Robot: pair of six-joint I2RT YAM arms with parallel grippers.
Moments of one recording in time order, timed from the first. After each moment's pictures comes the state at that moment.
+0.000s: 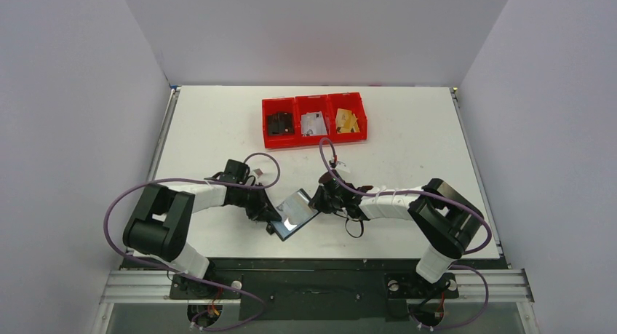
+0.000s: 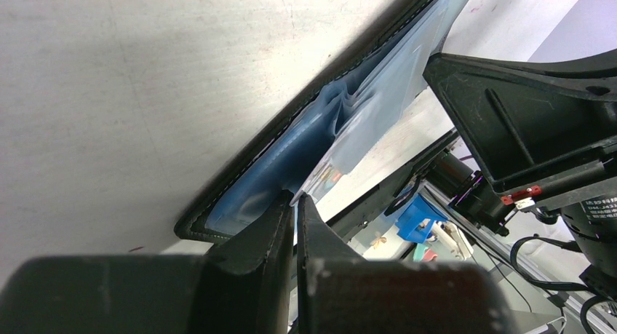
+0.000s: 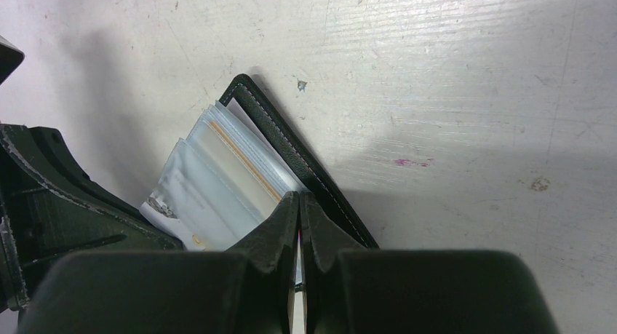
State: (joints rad) left arm -0.31 1.57 0.61 -0.23 0.67 -0.76; right arm 0.84 1.69 0.75 0.08 0.09 1.01
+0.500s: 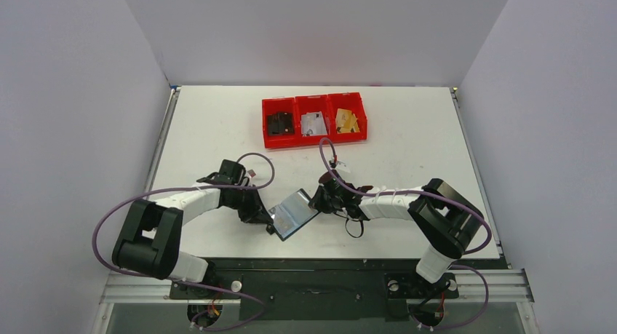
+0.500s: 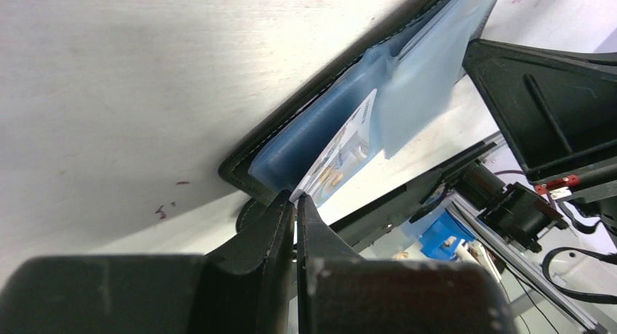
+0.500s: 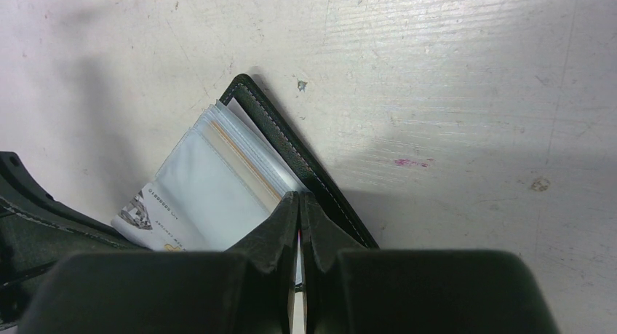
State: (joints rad) left arm -0.30 1.45 0.61 -0.41 0.55 -0.71; right arm 0.84 1.69 0.75 0.08 0.09 1.01
